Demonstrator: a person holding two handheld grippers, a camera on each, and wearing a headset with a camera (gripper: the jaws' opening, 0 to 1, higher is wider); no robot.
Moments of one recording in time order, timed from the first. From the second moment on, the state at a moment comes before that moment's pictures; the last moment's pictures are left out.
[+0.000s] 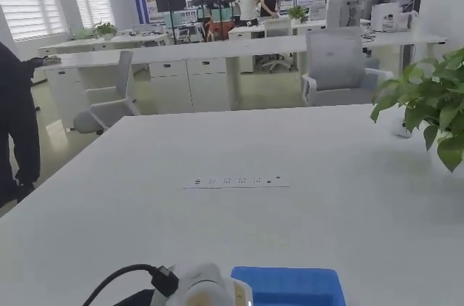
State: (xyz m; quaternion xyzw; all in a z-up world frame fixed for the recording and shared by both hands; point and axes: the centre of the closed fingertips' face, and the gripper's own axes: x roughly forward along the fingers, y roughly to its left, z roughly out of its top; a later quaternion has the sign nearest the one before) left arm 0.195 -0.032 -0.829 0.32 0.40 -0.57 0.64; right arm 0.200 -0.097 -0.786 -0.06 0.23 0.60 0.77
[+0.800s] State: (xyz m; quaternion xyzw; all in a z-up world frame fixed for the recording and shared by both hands) left arm 0.199 -0.013 -0.877 0.39 0.47 -0.54 0.57; right arm 0.211 -0.184 -0.746 0.04 0.17 0.47 0.86
